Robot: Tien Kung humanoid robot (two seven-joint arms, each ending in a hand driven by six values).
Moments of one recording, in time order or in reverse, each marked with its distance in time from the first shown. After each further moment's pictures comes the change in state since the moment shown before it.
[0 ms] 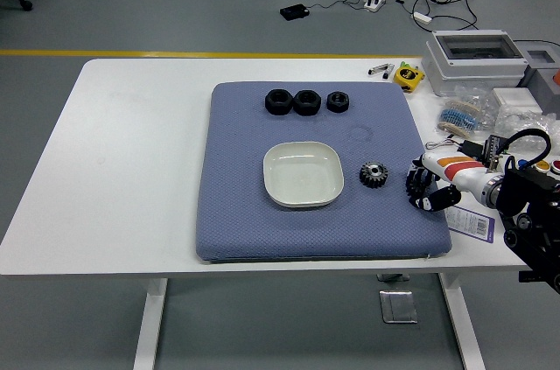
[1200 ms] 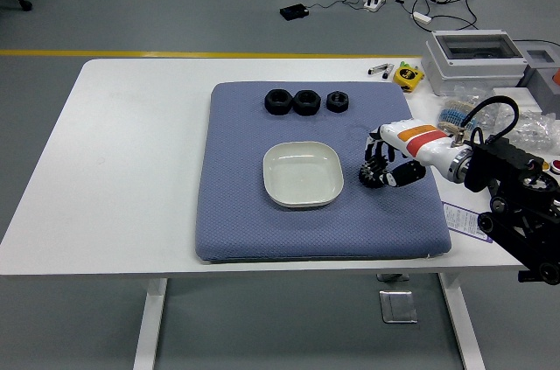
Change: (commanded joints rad) left arm -0.014 0.007 0.012 0.003 -0.009 -0.003 -0.006; right arm 0.105 0.016 -0.080 0.258 -0.020 -0.017 -0.030
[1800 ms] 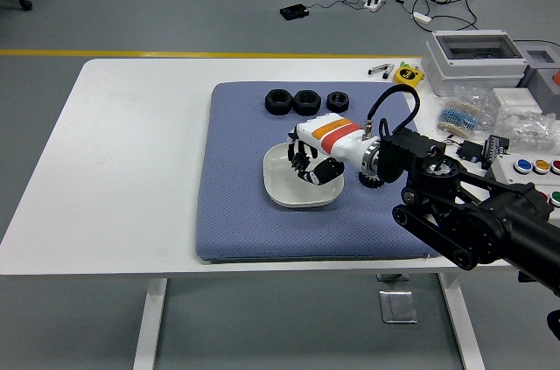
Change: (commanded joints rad) left arm -0.003 0.005 -0.002 -0.001 0.007 0.007 0.000; right arm 0.121 0.266 -0.082 -0.169 -0.079 0.035 -0.076
